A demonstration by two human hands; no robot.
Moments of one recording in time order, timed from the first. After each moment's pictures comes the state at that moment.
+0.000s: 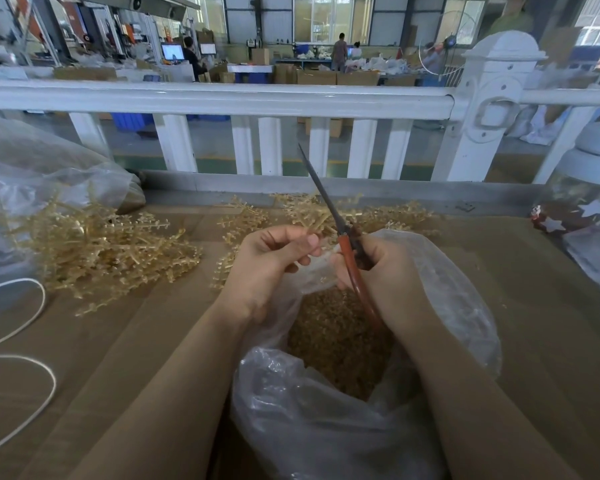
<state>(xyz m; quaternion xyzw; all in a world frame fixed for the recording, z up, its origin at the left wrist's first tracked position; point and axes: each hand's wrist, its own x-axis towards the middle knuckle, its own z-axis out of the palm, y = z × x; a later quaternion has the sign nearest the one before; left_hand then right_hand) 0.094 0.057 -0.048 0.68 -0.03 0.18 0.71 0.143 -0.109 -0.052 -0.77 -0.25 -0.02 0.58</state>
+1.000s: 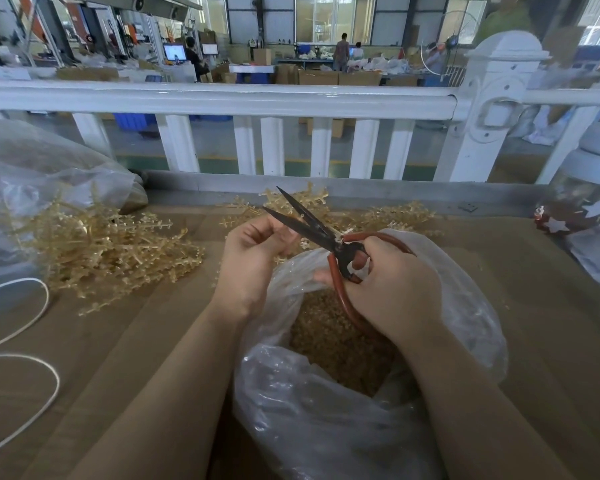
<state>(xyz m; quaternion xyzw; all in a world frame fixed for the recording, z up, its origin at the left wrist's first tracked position) 0.095 0.065 -0.050 0.63 -0.05 0.28 0.72 0.145 -0.113 -0.061 -0.90 -0.26 -0.25 0.26</state>
